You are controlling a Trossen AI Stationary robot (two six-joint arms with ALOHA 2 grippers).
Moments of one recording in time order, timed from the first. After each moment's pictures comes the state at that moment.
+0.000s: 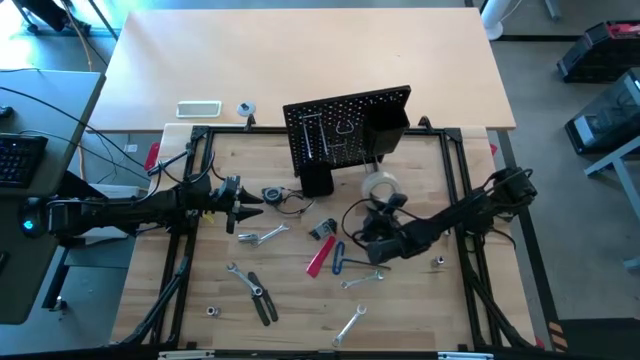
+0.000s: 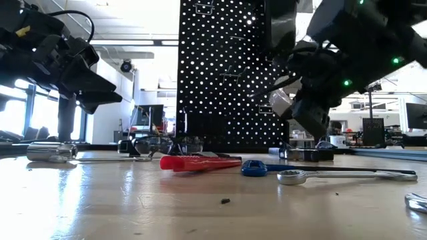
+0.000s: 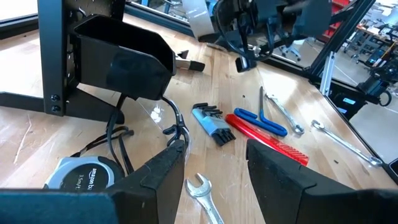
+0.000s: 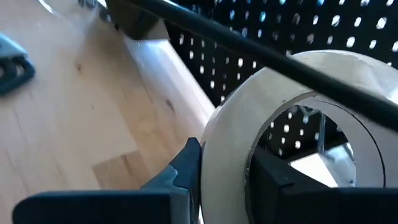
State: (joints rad) left arm 0.30 0.50 0.01 0.23 0.28 -0.23; right arm 0.35 1.68 0.70 -0.10 1.21 0.24
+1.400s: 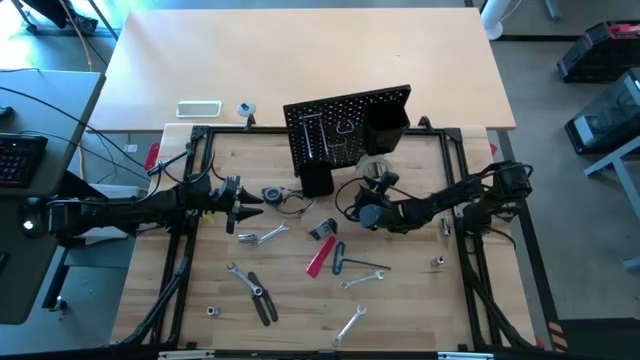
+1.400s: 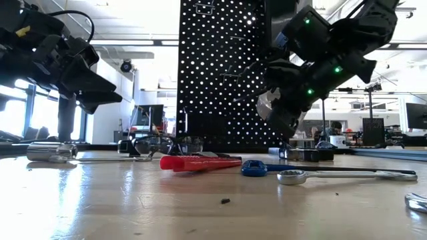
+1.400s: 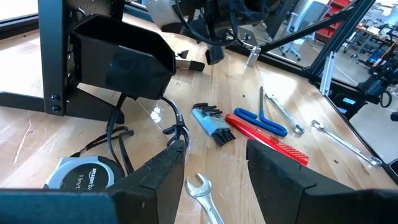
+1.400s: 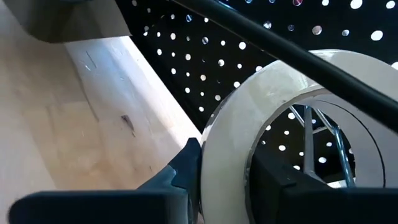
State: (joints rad) left arm 0.30 0.50 0.01 0.23 0.28 -0.23; right arm 0.08 1.68 0.67 0.21 1.06 -0.08
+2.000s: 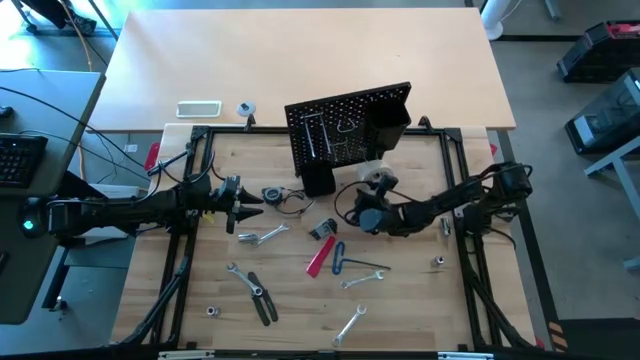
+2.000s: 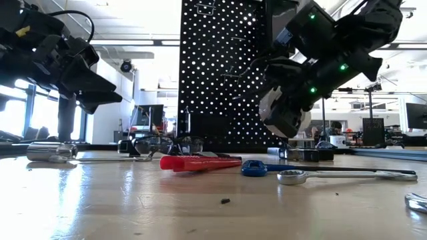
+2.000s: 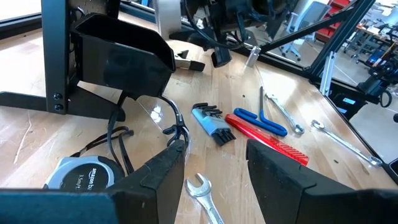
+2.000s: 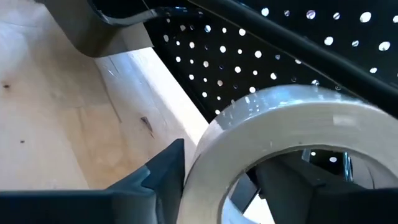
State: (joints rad) left arm 0.30 0.50 0.01 0.23 0.28 -0.23; right arm 0.13 1.68 0.67 0.21 1.06 -0.07
